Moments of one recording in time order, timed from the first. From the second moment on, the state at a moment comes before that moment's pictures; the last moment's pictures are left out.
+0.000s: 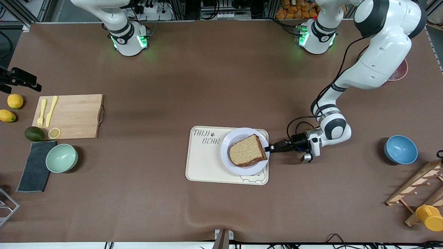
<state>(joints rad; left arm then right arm) 0.15 0.89 -0.34 -1.81 -1.61 2.08 1.11 0.03 0.00 -0.18 -1.58 0.01 1.50 -0.19</state>
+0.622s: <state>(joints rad) 0.12 0.92 -0.34 -1.77 -1.61 2.08 1.11 0.03 0.00 -0.18 -1.58 0.01 1.50 -0.19</state>
